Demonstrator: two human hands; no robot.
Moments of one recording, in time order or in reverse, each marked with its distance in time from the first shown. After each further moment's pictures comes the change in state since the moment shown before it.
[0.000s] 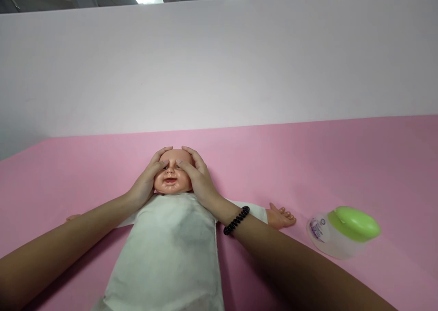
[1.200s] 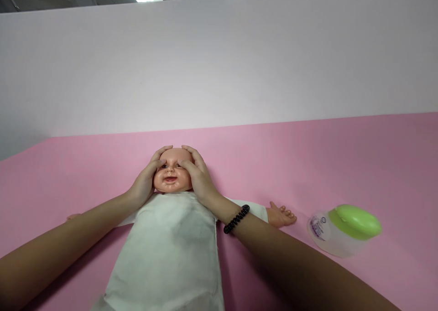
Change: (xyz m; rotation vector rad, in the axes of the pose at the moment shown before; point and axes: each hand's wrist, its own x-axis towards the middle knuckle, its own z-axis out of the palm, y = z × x) left_hand 0.002 -0.006 -0.003 -0.013 -0.007 0.048; right_hand -0.001 -0.002 0.000 -0.025 0.000 0.004
